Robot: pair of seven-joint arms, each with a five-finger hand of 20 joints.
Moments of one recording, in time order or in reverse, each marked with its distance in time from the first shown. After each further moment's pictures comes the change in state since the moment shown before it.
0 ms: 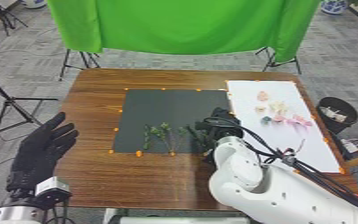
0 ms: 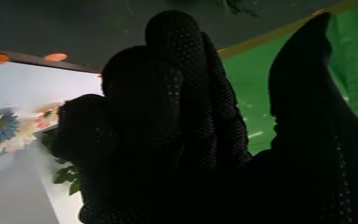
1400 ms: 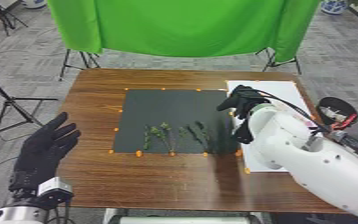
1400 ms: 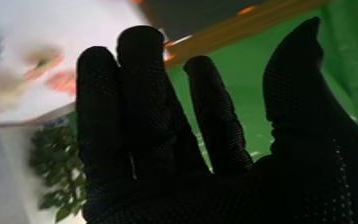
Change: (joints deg) left arm -0.8 1.2 1.5 0.1 -0.8 0.2 1.1; right arm 2.6 10.8 14.4 -1.1 19.3 -14.2 -13.4
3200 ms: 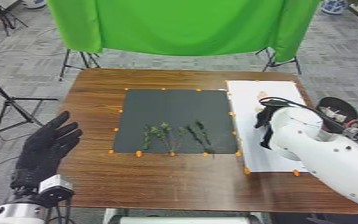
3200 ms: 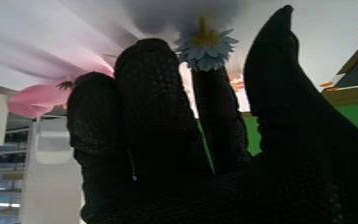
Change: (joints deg) left arm -1.5 -3.0 -0.6 0.0 2.9 -0.9 -4.8; right arm -1.7 2.3 3.5 7.3 2.1 -13.5 10.0
